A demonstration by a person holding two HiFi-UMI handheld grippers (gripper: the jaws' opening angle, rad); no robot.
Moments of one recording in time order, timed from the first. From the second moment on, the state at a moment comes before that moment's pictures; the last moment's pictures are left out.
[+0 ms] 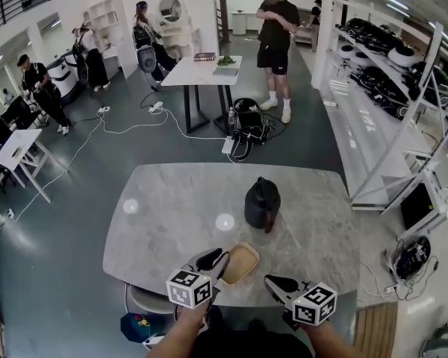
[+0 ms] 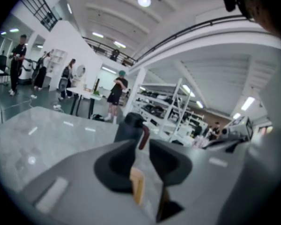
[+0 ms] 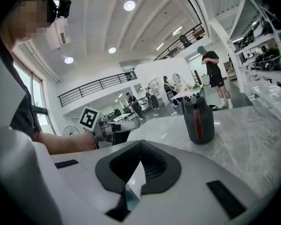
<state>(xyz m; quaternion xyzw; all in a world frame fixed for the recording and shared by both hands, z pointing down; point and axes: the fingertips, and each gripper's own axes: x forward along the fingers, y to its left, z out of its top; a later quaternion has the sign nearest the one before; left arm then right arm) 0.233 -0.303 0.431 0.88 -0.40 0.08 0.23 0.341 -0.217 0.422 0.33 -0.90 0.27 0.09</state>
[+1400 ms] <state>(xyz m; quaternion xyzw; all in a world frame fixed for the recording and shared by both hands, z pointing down) 0.178 -0.260 0.298 0.90 -0.43 0.04 0.10 0.338 -0.218 0.314 0.34 -0.93 0.12 0.02</state>
